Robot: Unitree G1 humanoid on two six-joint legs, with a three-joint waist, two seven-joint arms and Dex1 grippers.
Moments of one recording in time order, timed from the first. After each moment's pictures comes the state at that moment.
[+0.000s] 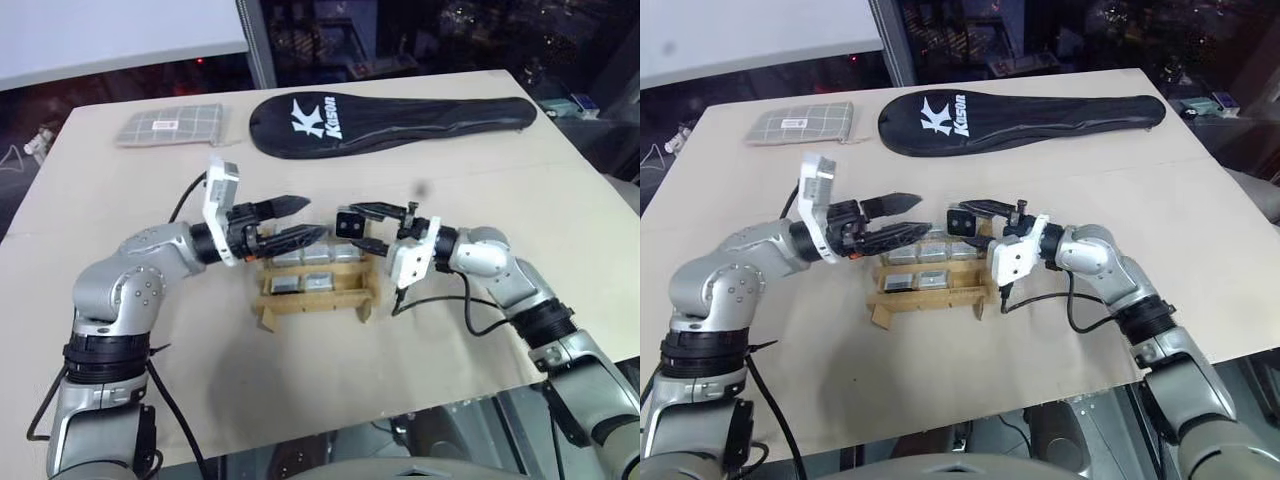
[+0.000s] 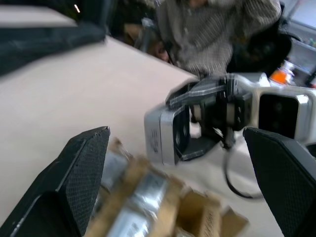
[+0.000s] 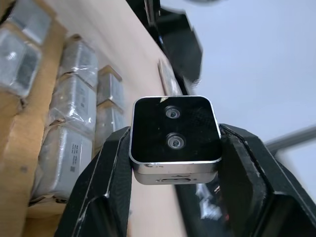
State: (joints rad) left arm -0.44 0.72 0.13 -0.14 -0.83 0.77 -1.01; right arm -0.67 -0.42 0.35 0.34 -0.36 -0.84 0.55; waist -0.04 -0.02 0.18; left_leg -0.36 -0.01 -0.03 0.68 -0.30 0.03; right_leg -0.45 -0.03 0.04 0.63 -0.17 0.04
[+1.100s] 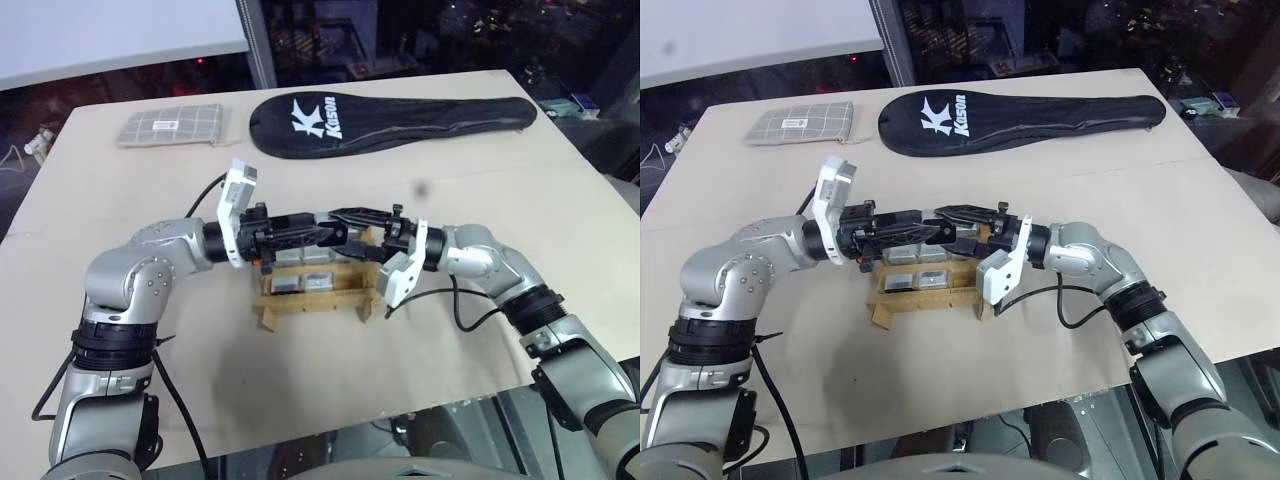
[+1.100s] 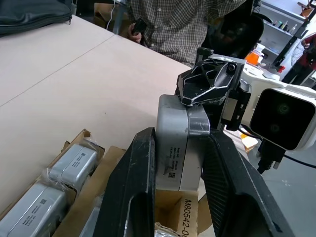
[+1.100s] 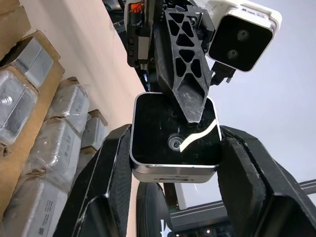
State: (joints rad) left arm -0.49 0.70 0.07 -0.11 -0.79 0.79 -1.09; right arm -0.72 -0.39 0.40 0.38 -0.42 -0.97 0.45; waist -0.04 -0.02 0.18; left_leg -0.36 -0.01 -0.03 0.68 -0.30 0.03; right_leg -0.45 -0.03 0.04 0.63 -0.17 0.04
